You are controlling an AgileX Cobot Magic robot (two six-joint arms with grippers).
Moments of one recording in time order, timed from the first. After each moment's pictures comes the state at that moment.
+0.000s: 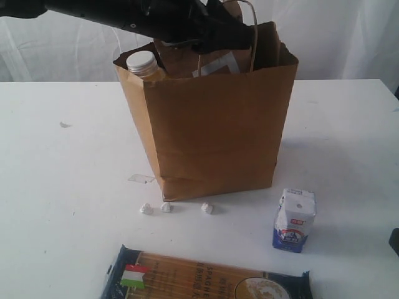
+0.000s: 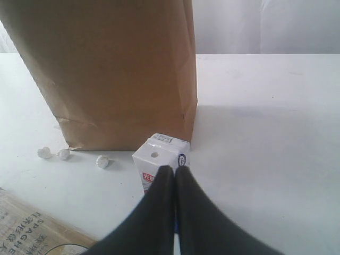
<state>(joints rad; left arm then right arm) -0.58 1.63 -1.51 -1.10 0.73 1.10 0.27 0.01 -0.06 0.34 0.37 -0.23</state>
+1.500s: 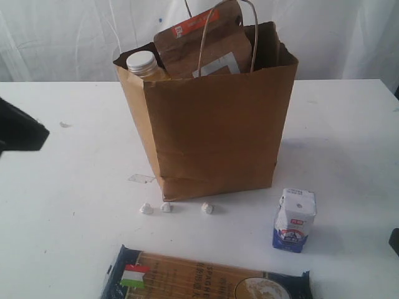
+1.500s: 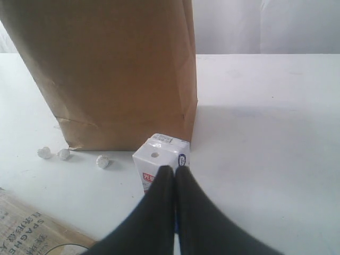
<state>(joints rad) -0.58 0.93 -1.04 -0.15 1.02 0.19 0.27 0.01 -0.06 0.34 0.37 -0.23</state>
